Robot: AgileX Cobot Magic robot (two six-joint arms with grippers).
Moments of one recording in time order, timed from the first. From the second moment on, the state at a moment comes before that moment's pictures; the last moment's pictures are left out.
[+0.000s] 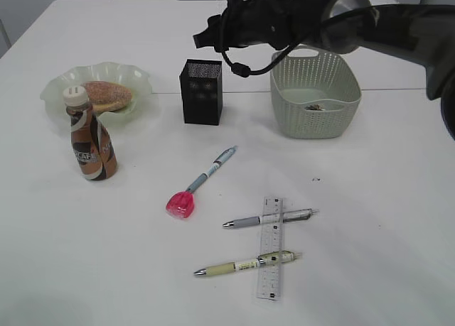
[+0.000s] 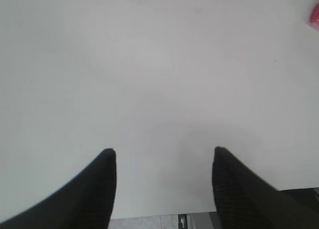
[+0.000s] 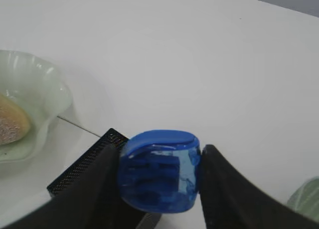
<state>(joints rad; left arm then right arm) -0.18 1.27 -1.15 0.07 1.23 -0.16 0.41 2.37 -2.12 -0.25 0.27 0.12</state>
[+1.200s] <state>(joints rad) -0.18 1.27 -1.15 0.07 1.23 -0.16 0.41 2.48 -2.12 -0.21 -0.01 0.20</state>
